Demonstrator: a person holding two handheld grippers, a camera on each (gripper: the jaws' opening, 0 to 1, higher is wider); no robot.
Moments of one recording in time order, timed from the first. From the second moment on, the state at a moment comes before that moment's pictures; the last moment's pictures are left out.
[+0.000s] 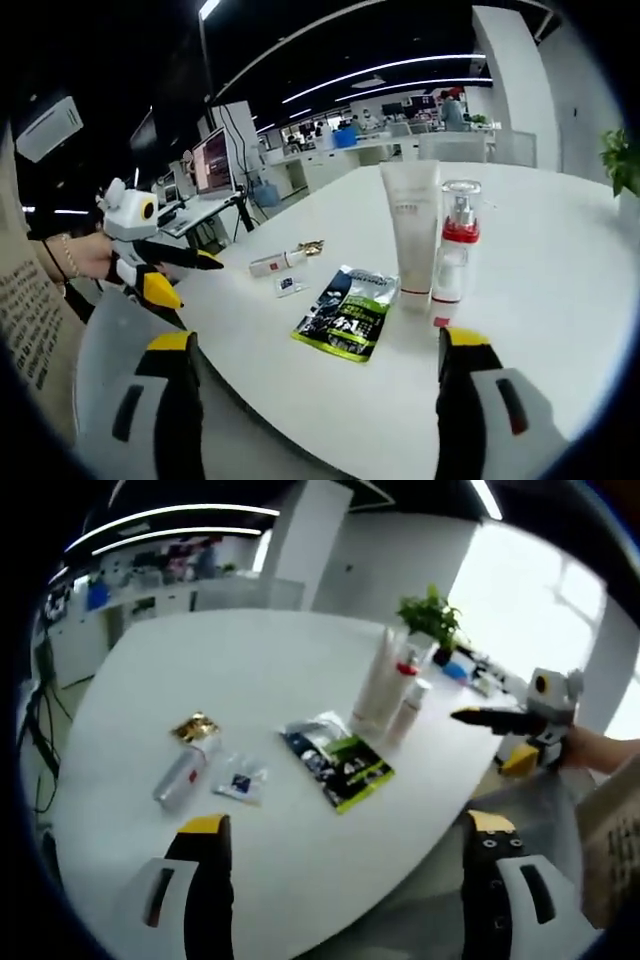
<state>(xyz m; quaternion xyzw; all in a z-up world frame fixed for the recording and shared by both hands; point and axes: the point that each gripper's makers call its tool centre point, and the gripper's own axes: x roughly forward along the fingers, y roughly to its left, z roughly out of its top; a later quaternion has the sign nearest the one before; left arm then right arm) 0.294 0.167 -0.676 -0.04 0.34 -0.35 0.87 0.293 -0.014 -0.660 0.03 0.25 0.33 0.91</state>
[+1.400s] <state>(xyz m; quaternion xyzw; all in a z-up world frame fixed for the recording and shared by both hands) 0.390 0.241 -0.720 0.08 0.43 -0.30 0.85 0.302 -0.031 -0.665 0.02 0.24 0.29 0.93</state>
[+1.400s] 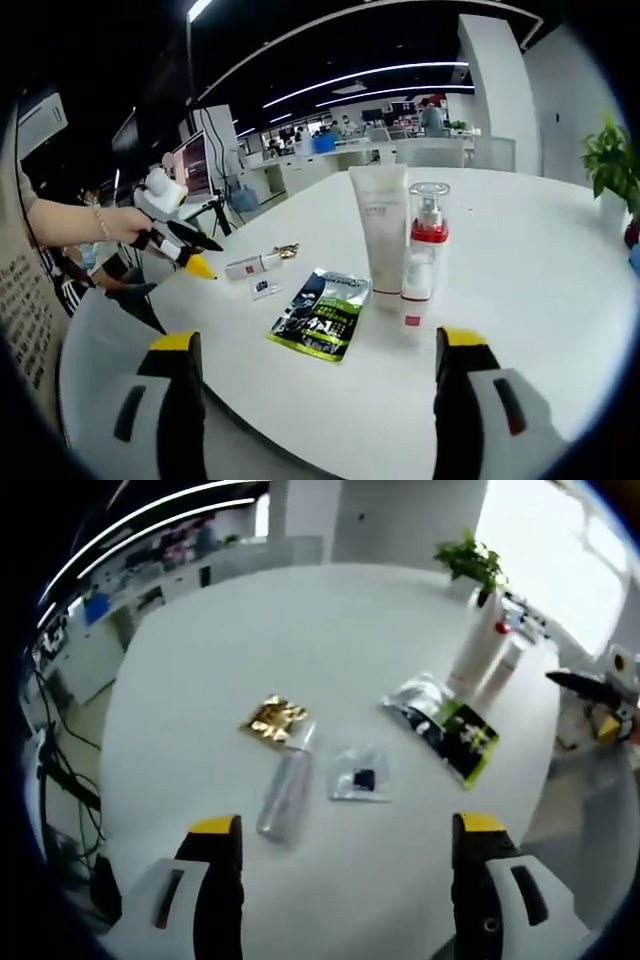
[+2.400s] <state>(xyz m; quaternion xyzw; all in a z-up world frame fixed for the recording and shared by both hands) 0.438 0.254 -0.779 0.19 0.53 -0.32 0.76 0.306 -0.040 -0.670 0.02 0.25 0.27 0.93</state>
